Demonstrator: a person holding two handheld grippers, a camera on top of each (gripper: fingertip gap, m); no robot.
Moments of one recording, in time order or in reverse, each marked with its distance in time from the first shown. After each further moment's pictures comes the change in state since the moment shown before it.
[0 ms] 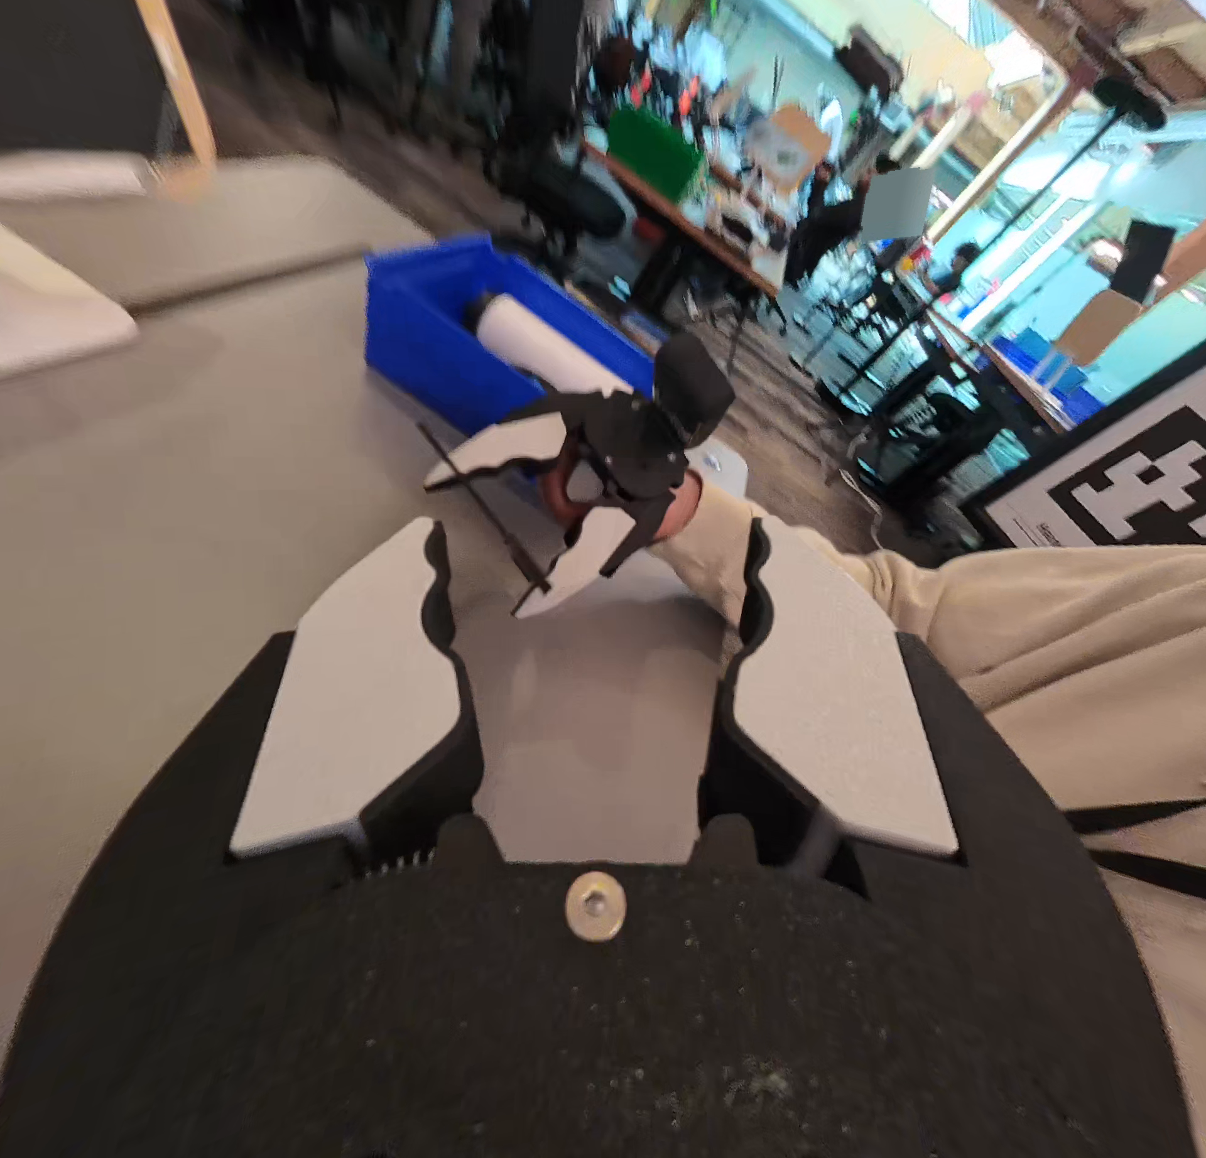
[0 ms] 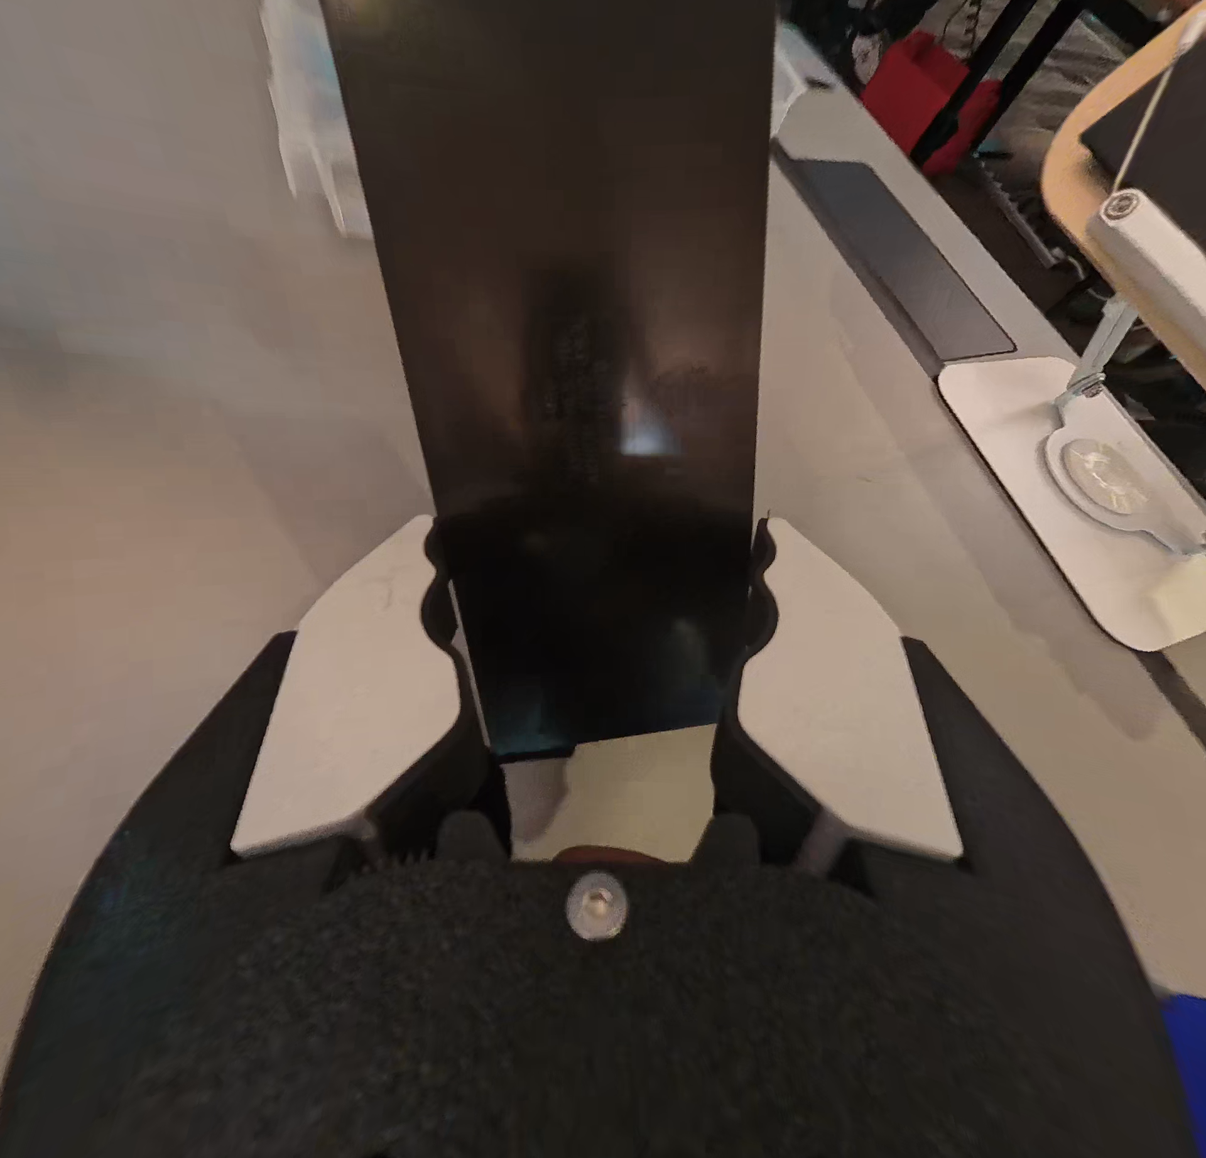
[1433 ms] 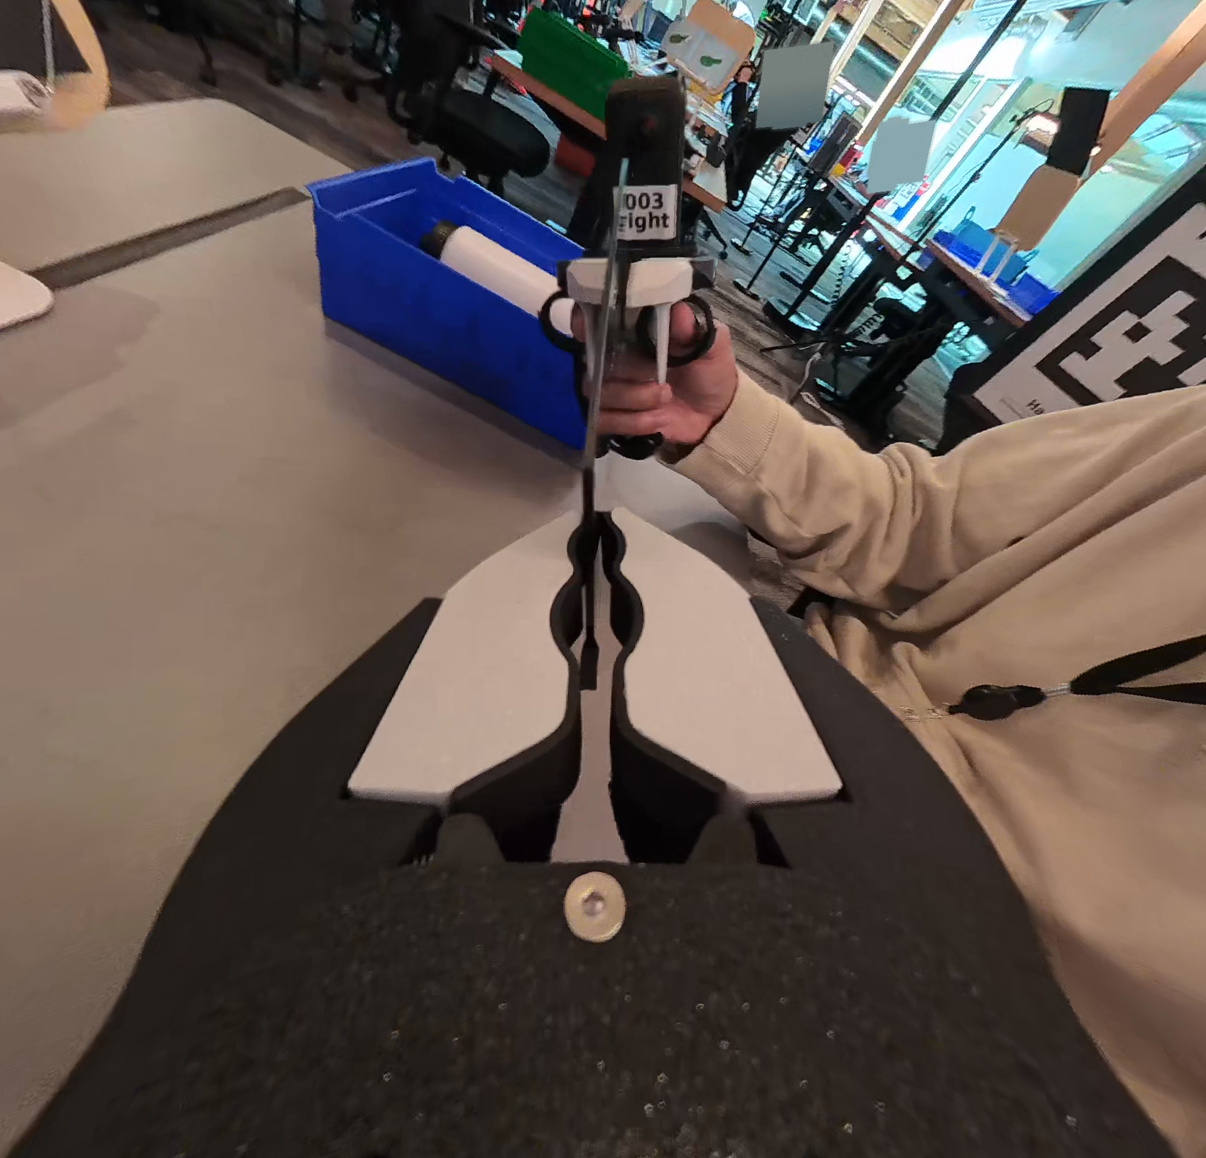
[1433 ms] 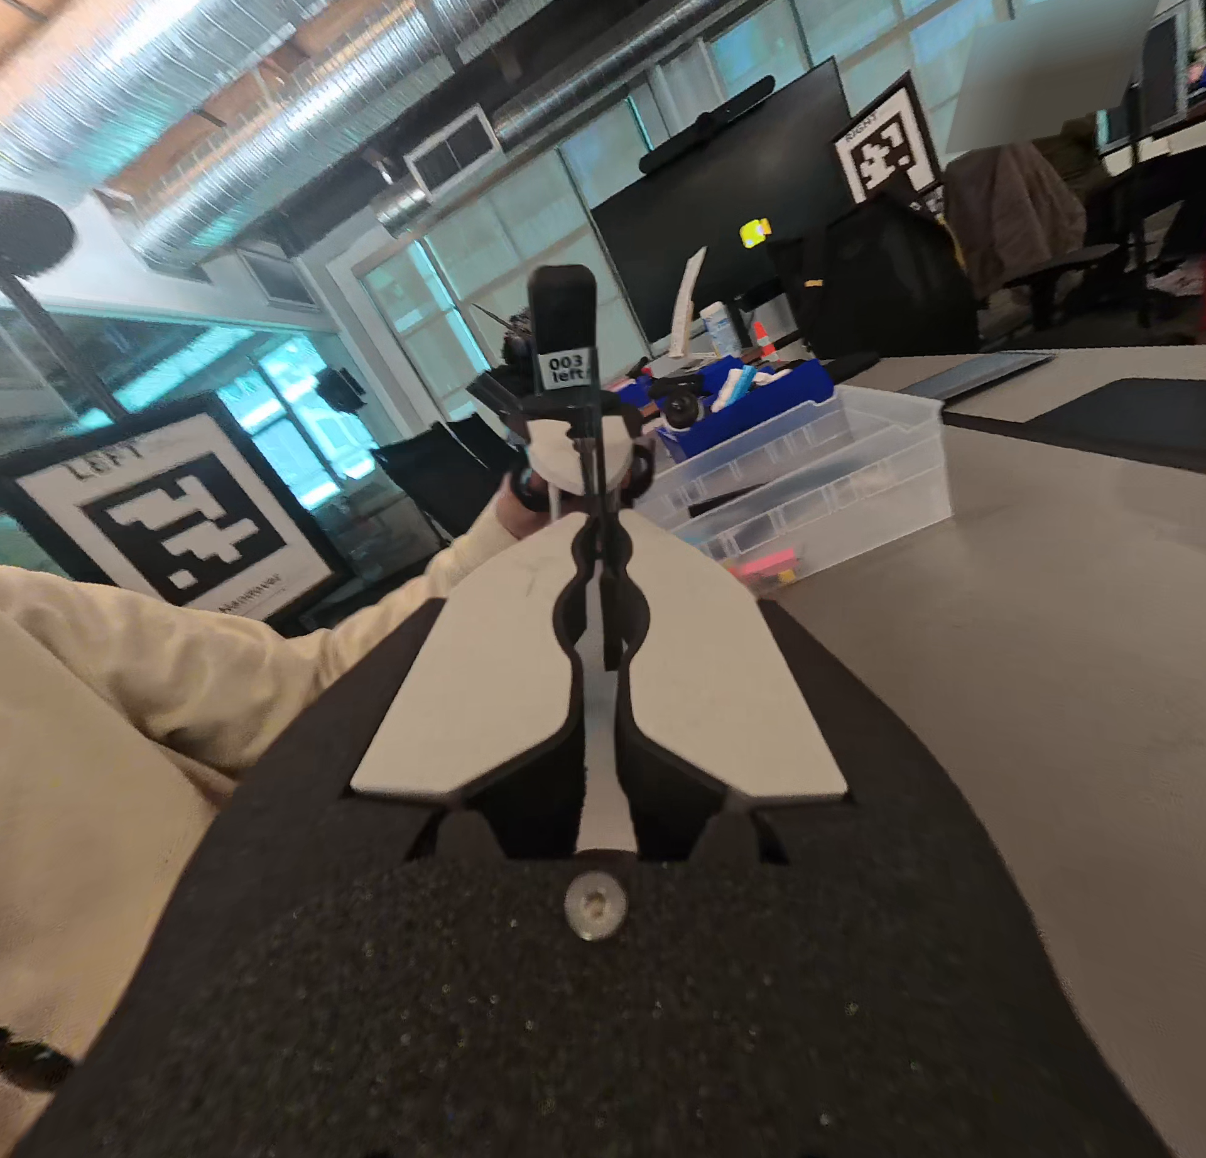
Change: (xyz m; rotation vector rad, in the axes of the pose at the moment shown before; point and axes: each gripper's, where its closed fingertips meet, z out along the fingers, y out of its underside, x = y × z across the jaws) left arm -0.038 0.036 0.002 -0.073 0.130 0.104; right arm 0.019 -0.081 -0.079 0.673 -0.480 0.634
